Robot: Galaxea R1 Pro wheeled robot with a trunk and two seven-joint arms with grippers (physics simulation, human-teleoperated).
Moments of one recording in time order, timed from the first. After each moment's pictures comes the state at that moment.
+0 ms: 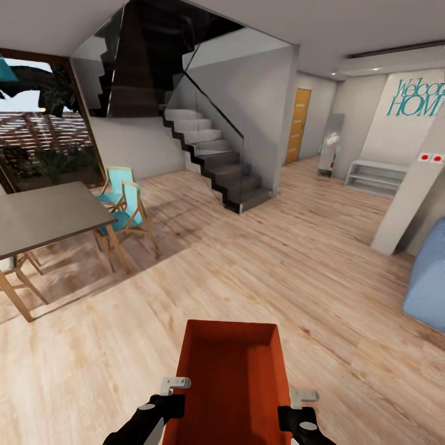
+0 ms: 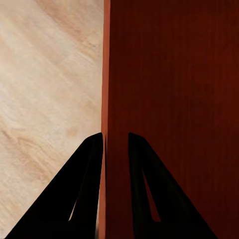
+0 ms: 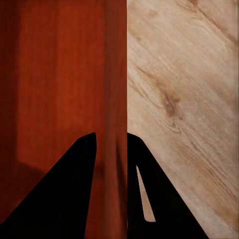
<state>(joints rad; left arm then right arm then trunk) -0.47 -0.11 -0.02 -0.35 0.01 0.11 0.01 -0.45 0.00 0.59 -0.33 -0.55 -0.01 -0.30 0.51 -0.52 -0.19</state>
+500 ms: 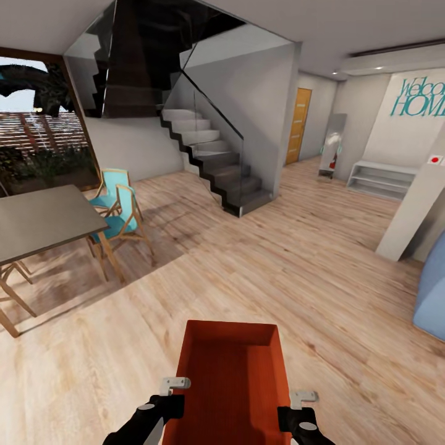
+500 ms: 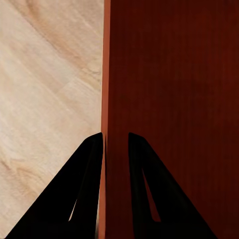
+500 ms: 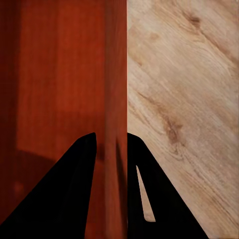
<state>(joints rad) -0.47 -0.11 -0.02 -0.35 0.02 0.12 0.01 -0.45 0.00 0.59 -0.33 -0.56 -0.01 -0.31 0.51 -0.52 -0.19</state>
